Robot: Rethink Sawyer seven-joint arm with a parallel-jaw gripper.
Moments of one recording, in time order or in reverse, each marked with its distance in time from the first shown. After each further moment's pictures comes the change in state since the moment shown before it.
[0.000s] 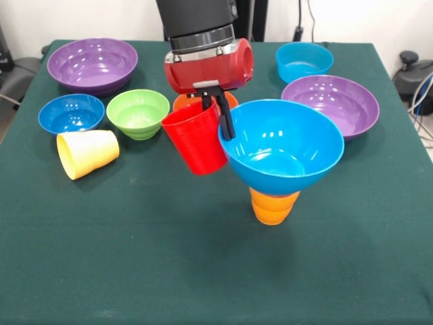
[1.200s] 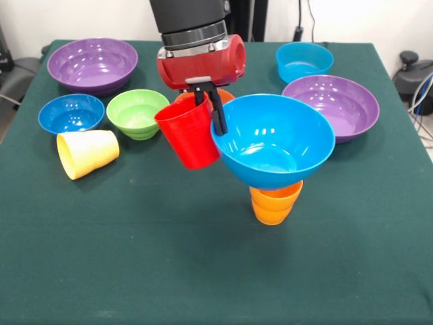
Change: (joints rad) arm -0.016 -0.008 0.001 0.001 -0.002 0.040 0.000
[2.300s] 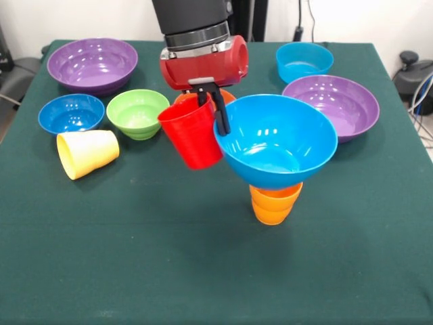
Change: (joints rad) arm 0.012 0.000 -0.005 0.000 0.000 0.000 0.000
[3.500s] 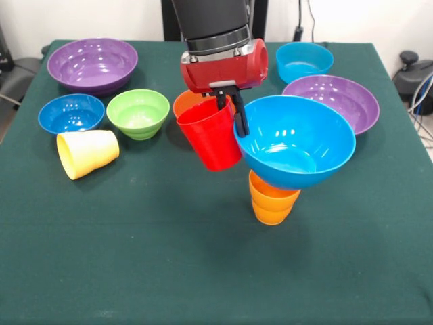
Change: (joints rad) arm 0.039 0.009 -0.011 0.000 0.000 -0.005 0.000
